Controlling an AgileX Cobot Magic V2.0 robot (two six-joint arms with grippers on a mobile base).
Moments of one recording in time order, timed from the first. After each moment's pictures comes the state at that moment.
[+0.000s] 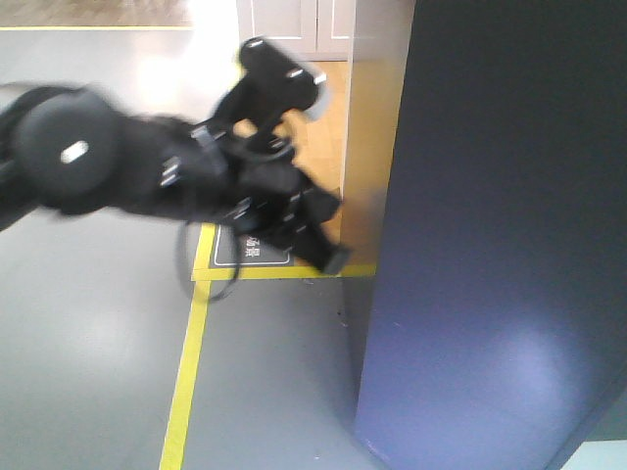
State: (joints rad) left arm -0.70 1.47 -1.31 -0.28 0.59 0.33; right arm 0.27 0.38 -0.55 0.35 1.09 -0.23
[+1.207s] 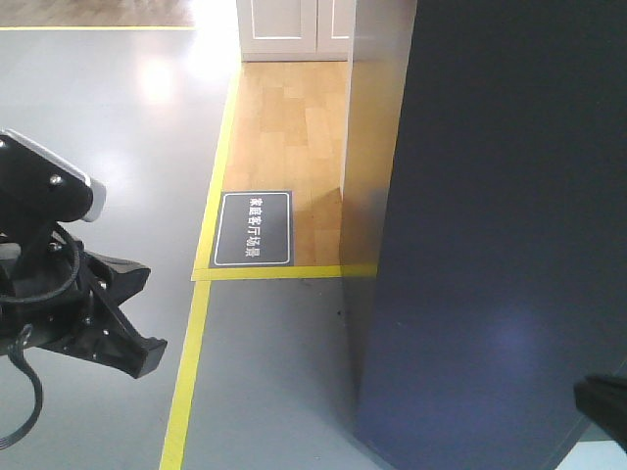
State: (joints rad) left arm -0.70 1.04 -0.87 0.34 0.65 -0.35; right arm 0.27 0.54 -0.55 0.22 0.74 -0.23
